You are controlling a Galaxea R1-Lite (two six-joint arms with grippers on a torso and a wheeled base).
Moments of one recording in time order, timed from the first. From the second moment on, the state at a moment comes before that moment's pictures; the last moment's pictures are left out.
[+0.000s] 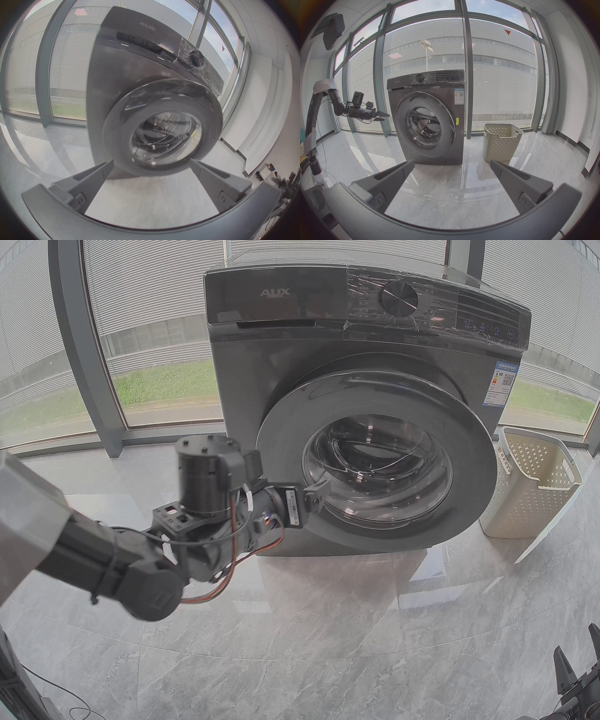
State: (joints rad) left arm -0.66 1.92 -1.00 -0.79 0.19 -0.25; right arm 0.01 0.02 -0.02 0.01 0.01 0.01
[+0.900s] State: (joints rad) left arm -0.44 0.81 -0.11 -0.57 0.19 -0.06; right arm 0.00 0.02 -0.02 0.01 0.01 0.00
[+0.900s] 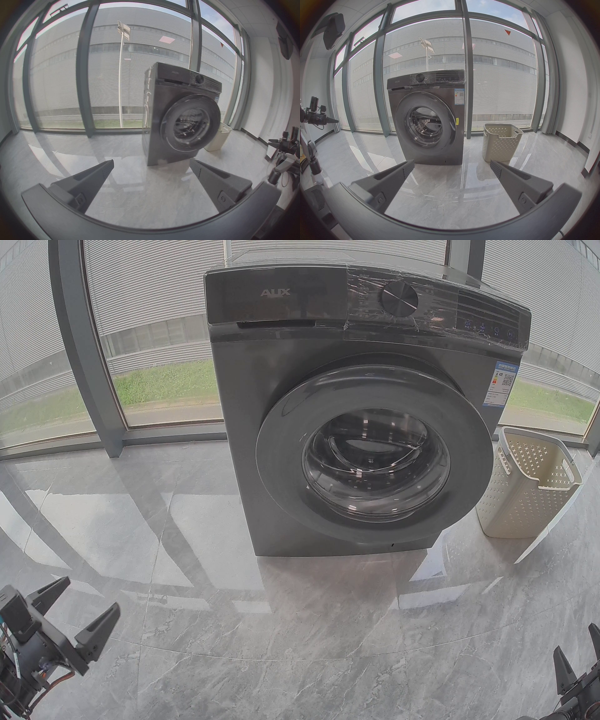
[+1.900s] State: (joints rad) left arm 0.03 0.08 -0.02 -0.06 0.07 0.04; right arm 0.00 0.02 -0.07 -0.05 0.06 0.00
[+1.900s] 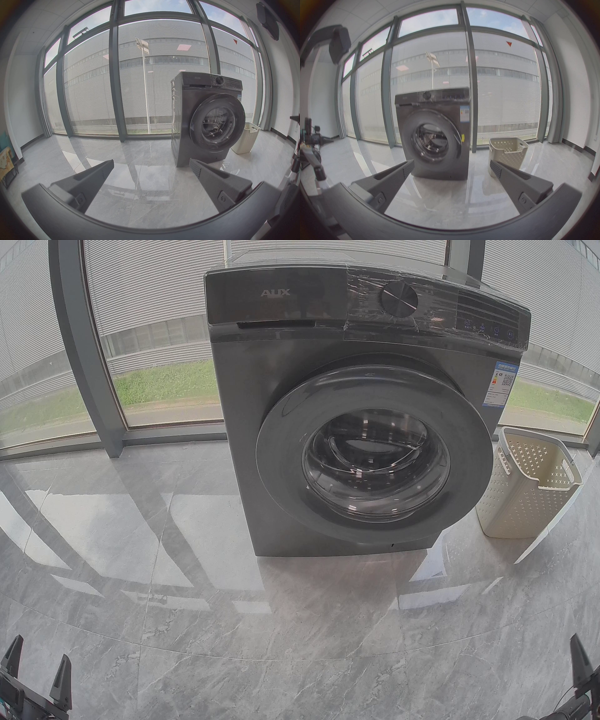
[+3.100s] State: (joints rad) left arm 0.00 0.01 -0.02 0.00 0.00 0.01; right arm 0.23 0.94 -0.26 -0.52 0.42 0.27
